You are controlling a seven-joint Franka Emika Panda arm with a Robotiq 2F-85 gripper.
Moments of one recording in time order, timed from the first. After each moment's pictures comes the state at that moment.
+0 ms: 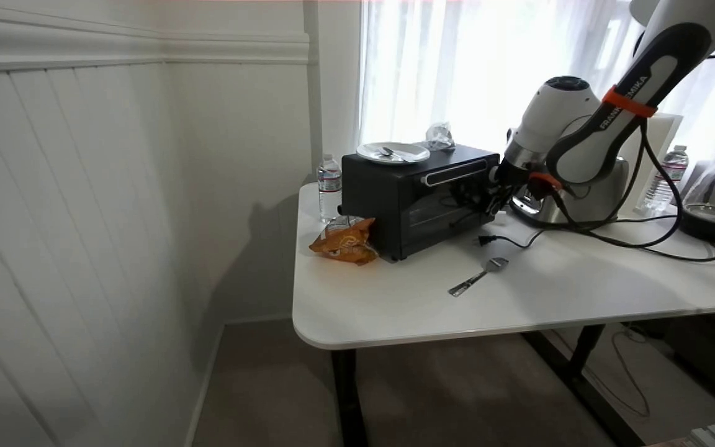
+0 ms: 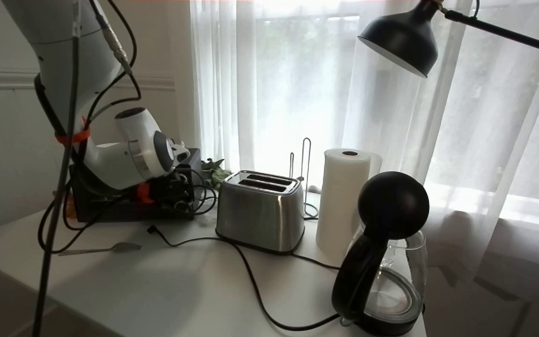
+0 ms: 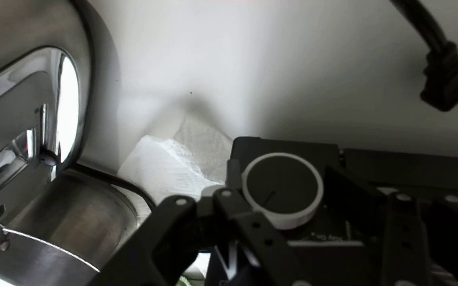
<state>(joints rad) 0.45 0.54 -0.21 -2.13 -0.47 3.07 0.32</state>
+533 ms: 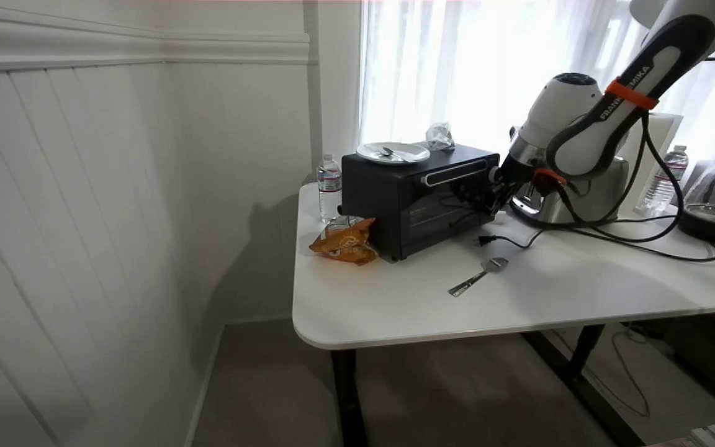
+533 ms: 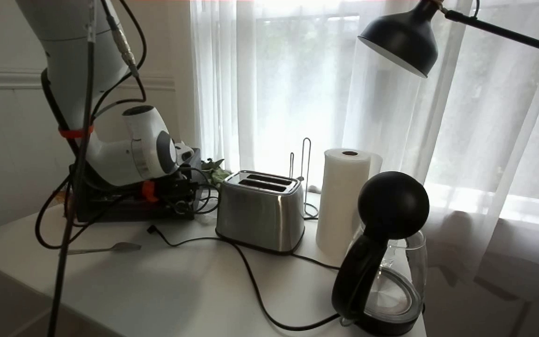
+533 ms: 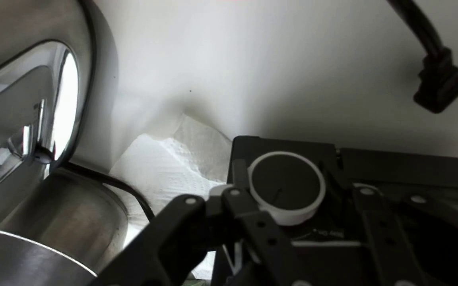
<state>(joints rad) 0.31 0.52 -0.07 -2.14 -0.40 3.07 0.17</state>
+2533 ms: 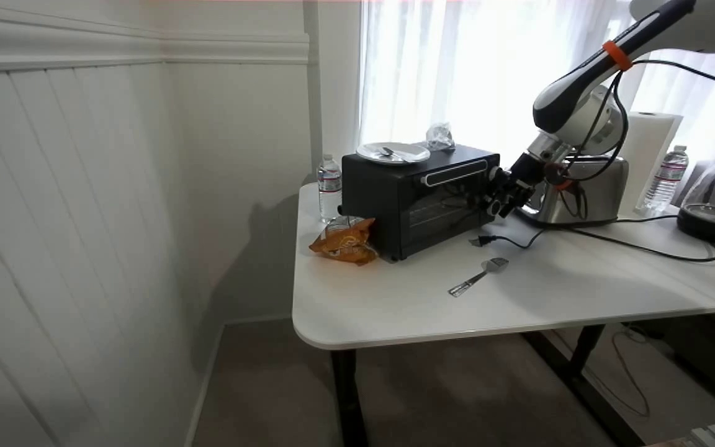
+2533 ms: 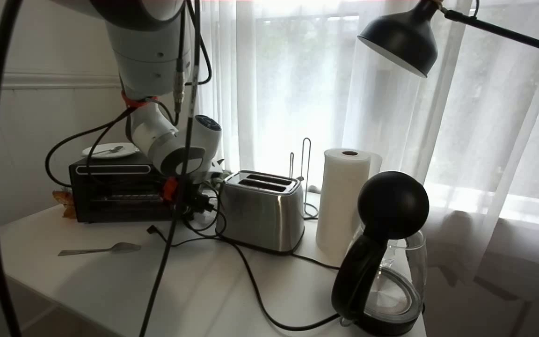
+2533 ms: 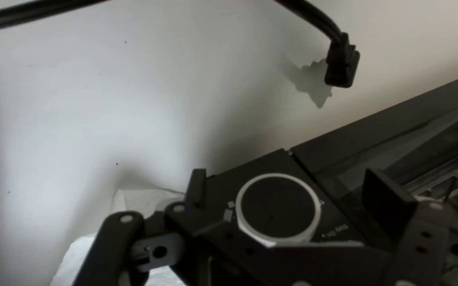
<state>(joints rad) -0.33 0.65 0.55 -2.02 0.36 2.78 -0.50</state>
